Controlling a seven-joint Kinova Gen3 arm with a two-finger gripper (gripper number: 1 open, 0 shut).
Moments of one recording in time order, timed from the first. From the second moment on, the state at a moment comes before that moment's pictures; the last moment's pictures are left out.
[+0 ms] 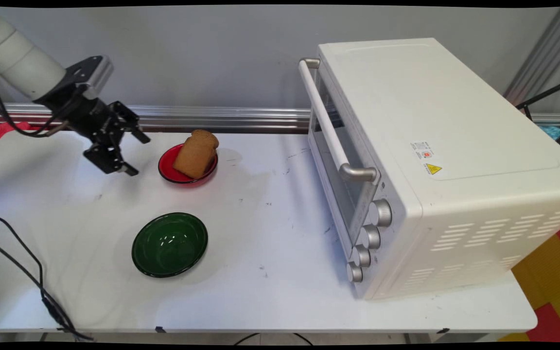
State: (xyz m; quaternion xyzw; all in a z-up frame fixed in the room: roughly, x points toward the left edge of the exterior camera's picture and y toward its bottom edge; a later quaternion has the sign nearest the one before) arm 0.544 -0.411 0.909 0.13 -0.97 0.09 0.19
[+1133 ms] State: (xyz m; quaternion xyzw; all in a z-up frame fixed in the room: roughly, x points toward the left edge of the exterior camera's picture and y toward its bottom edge) arm 0.390 -0.486 0.998 0.21 -0.91 0.11 0.35
